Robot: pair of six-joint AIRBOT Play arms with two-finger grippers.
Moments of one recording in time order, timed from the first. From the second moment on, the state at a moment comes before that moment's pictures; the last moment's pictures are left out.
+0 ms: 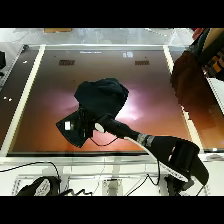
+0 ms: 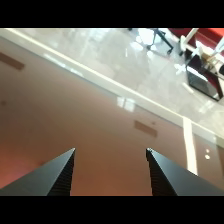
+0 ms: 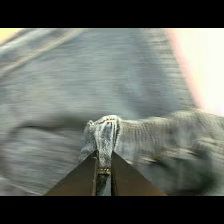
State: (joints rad) left arm 0.38 -0.95 1.24 0.91 -0.60 -1.36; right arm 0.92 -1.80 1.46 -1.35 0.51 0.62
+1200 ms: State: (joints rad) left arm 0.27 -0.86 0.45 0.72 -1.24 -1.24; right arm -0.05 -1.30 1.51 -1.47 1.01 1.47
